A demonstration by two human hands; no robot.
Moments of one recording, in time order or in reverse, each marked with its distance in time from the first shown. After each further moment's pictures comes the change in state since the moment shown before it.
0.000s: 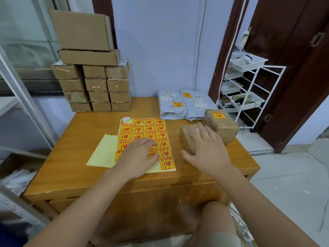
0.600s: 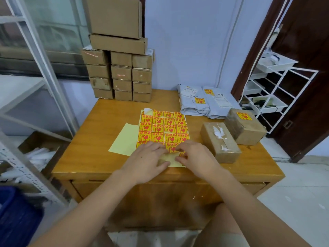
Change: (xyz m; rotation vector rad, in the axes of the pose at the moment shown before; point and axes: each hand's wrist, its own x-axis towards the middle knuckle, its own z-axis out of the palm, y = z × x) left_hand -0.037 -0.036 0.012 0.090 -0.025 0.078; right_hand 0.013 -0.077 0.031 0.299 -0.228 -0.265
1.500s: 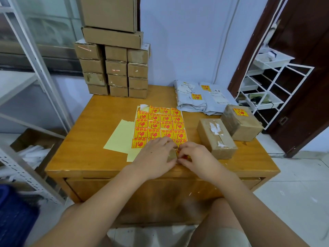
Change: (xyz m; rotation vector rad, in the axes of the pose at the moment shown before) left_hand 0.019 0.029 0.009 -0.066 0.025 0.035; right_hand -0.015 0.029 0.017 0.184 0.064 -0.152
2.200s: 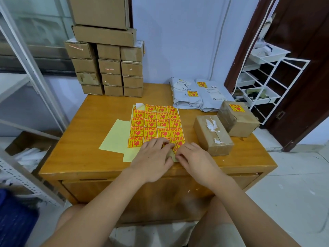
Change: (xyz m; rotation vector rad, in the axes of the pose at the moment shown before) left_hand -0.002 -0.001 0.020 0.080 -0.020 -0.030; right_hand -0.016 0.001 0.012 -0.210 0.169 -0.080
